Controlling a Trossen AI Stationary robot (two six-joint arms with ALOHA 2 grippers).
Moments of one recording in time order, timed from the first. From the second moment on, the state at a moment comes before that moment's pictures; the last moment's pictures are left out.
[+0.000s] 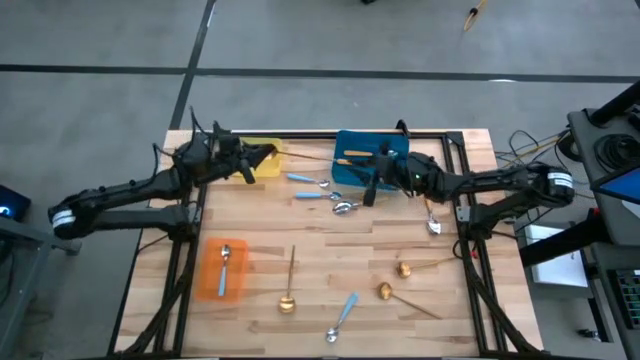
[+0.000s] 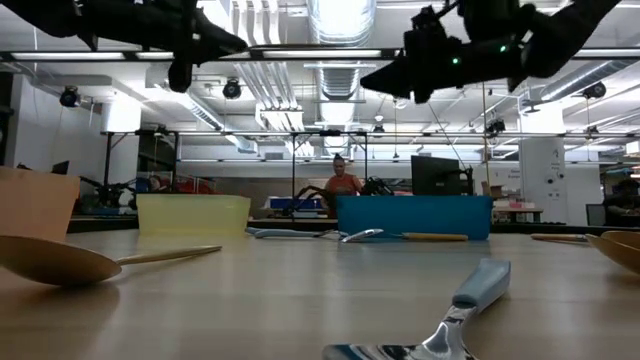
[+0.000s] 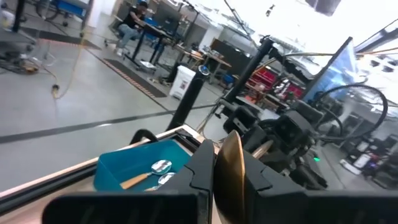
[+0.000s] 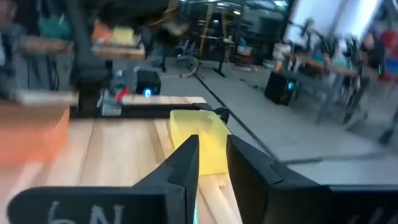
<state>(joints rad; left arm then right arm) 0.41 0.83 0.54 0.34 -0.03 -0.49 -0.28 1.33 0.60 0.73 0.02 -0.15</state>
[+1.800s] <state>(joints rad) 0.26 1.26 0.54 0.84 -0.17 -0.45 -0.30 1.45 0.54 1.11 -0.10 0.01</state>
